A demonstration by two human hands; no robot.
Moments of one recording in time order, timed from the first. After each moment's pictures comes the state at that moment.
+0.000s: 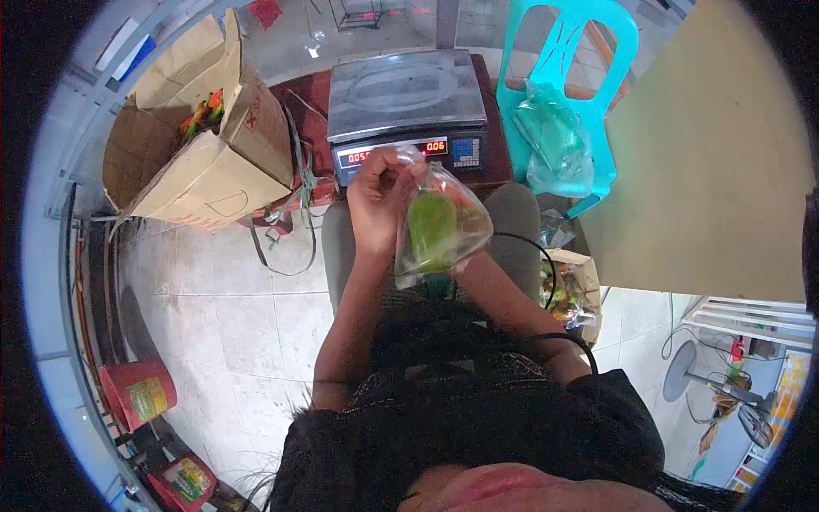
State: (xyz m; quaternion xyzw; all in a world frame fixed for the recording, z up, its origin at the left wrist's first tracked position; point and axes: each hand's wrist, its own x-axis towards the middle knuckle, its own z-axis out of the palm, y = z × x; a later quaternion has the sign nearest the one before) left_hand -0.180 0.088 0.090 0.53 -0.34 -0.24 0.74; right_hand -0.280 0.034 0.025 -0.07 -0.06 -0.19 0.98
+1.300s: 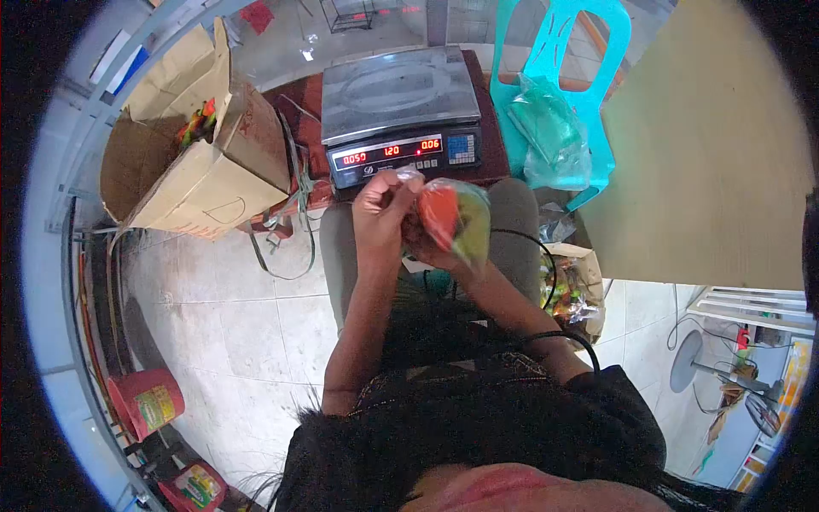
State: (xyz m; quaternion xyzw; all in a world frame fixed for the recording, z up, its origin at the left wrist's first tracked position) left_hand -0.199 0.097 0.080 0.51 -0.25 -0.32 0.75; right_hand -0.282 0.038 -0.006 0.00 0.09 -0.15 0.98
